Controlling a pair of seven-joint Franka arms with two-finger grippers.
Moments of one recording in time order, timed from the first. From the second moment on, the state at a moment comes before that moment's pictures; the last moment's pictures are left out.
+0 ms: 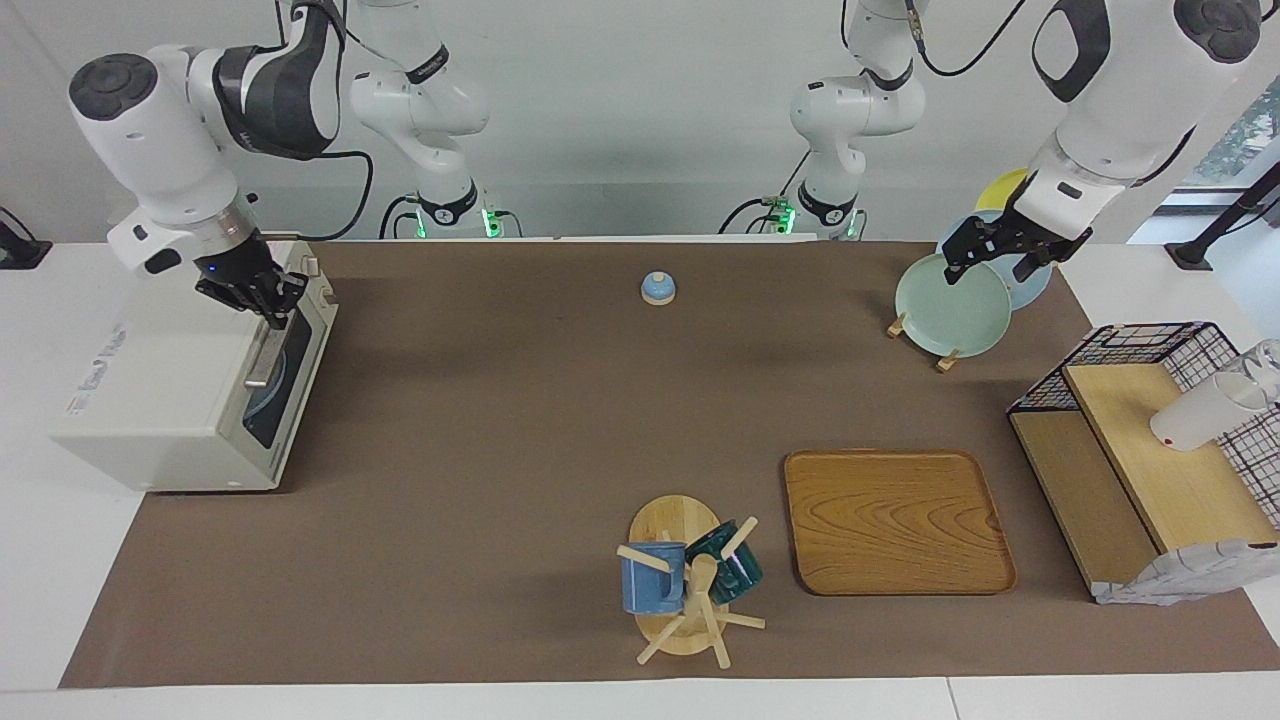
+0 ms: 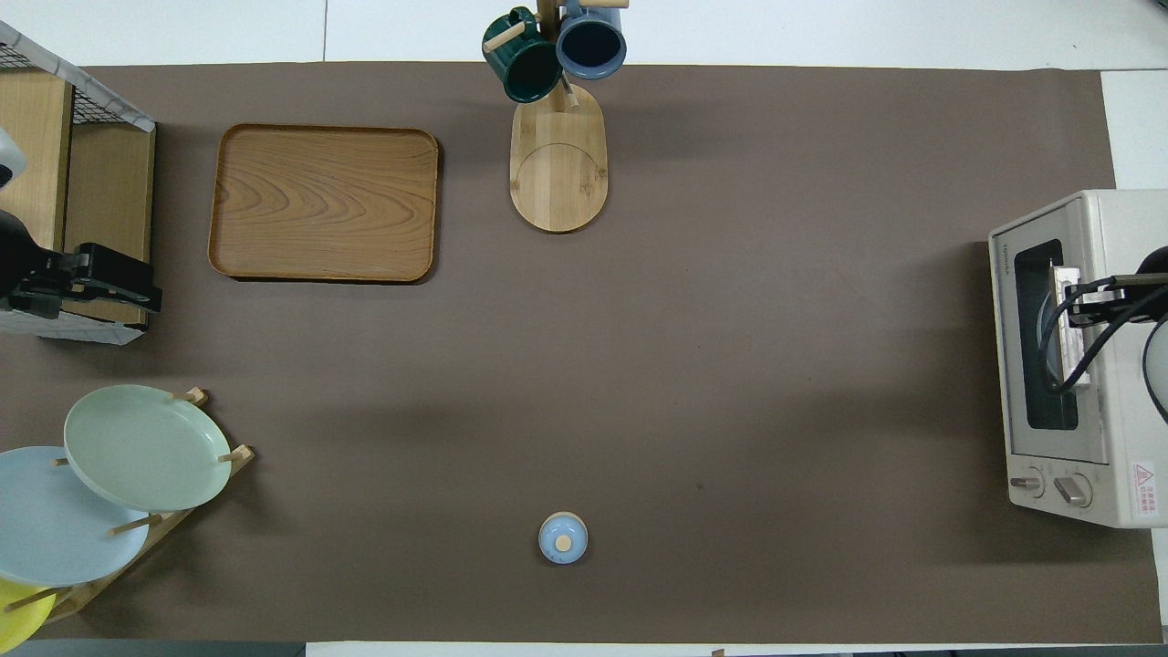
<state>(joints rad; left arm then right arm) 0.01 0.01 -0.08 -1.59 -0.03 1.50 -0.04 -0.11 -0.05 -0.04 -1.91 -0.11 1.81 -0.09</state>
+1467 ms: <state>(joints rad) 0.01 0.01 -0.08 -1.59 -0.03 1.50 -0.04 -0.05 -0.06 -0.02 -2.09 -0.15 2.00 0.04</state>
